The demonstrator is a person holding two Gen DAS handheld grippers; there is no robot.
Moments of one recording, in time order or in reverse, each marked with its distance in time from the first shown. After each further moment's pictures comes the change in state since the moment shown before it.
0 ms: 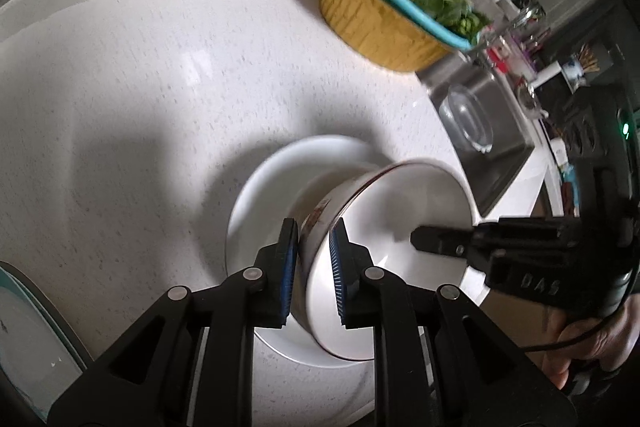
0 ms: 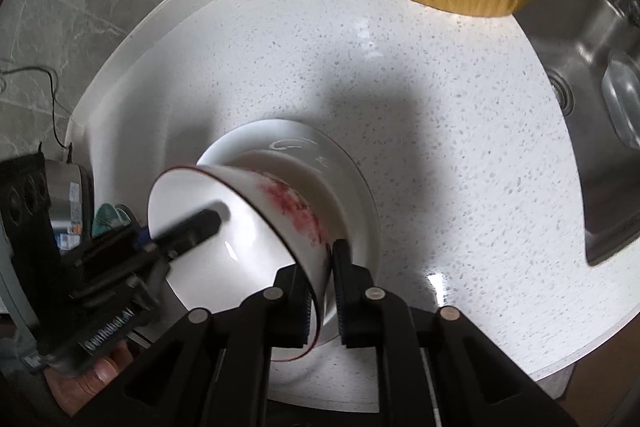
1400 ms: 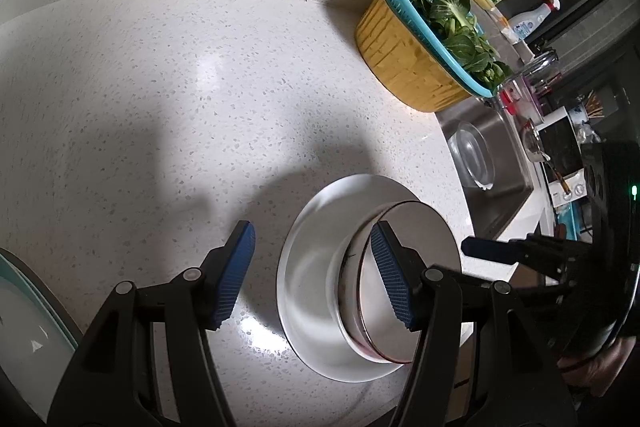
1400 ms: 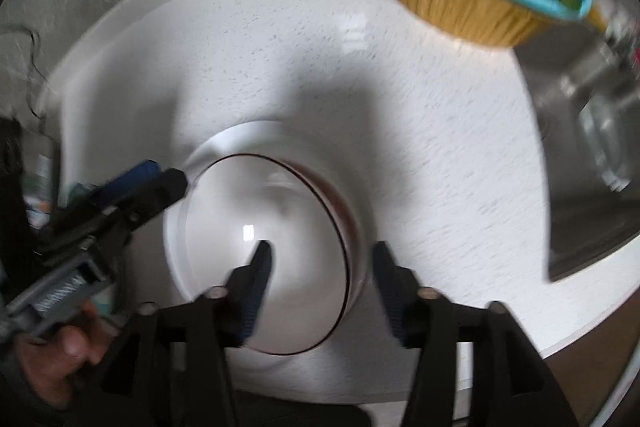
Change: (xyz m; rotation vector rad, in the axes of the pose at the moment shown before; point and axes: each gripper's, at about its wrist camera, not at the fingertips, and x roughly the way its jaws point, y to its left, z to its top) left arm -0.008 0.024 0.003 -0.164 -0.073 0.010; right arm -0.002 0.035 0.012 -0.135 0.044 -0.221
